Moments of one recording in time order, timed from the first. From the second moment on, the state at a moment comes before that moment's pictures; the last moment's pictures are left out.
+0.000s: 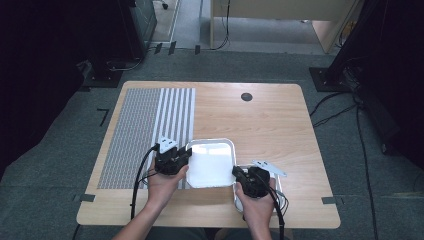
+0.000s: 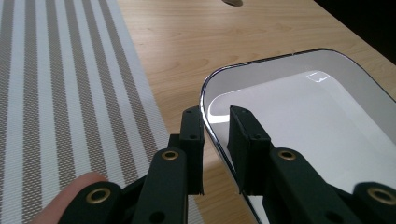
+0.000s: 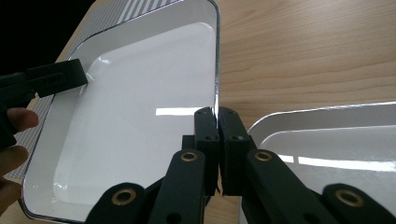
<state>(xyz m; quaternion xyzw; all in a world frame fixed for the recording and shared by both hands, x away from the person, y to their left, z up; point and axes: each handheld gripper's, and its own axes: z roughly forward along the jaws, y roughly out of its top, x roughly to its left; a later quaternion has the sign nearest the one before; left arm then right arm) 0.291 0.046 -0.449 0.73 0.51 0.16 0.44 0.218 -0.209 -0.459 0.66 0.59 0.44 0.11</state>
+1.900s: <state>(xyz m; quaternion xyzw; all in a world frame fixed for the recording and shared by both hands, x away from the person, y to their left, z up) 0.341 0.168 -0.455 0.66 0.60 0.21 0.41 0.292 -0.075 -0.467 0.64 0.63 0.44 0.06</state>
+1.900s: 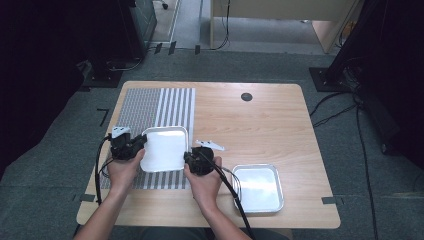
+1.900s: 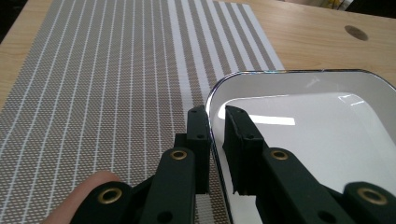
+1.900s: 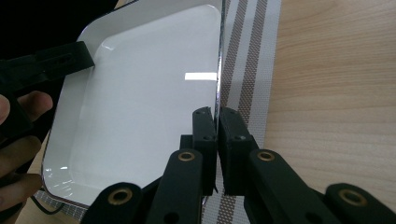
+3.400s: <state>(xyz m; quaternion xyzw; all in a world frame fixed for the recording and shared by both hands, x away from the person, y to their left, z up) 0.413 0.202 -0.501 0.65 0.65 0.19 0.34 0.355 -0.017 -0.508 0.69 0.62 0.38 0.04</state>
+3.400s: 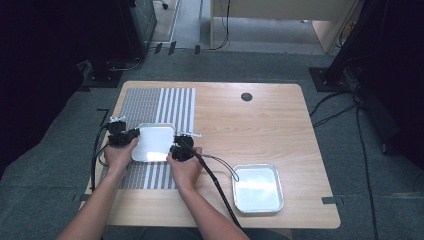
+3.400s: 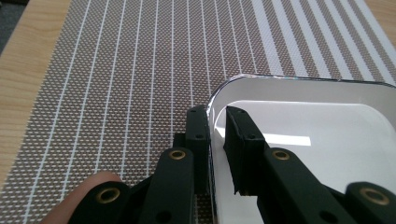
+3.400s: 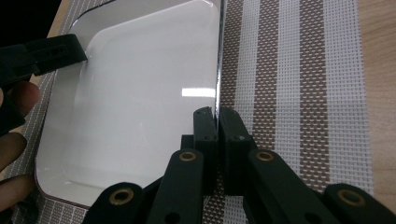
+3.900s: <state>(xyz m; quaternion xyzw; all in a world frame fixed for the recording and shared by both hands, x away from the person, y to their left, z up) 0.414 0.208 -0.497 0.63 0.64 0.17 0.40 0.356 -0.026 -0.510 0.69 0.61 0.39 0.03</state>
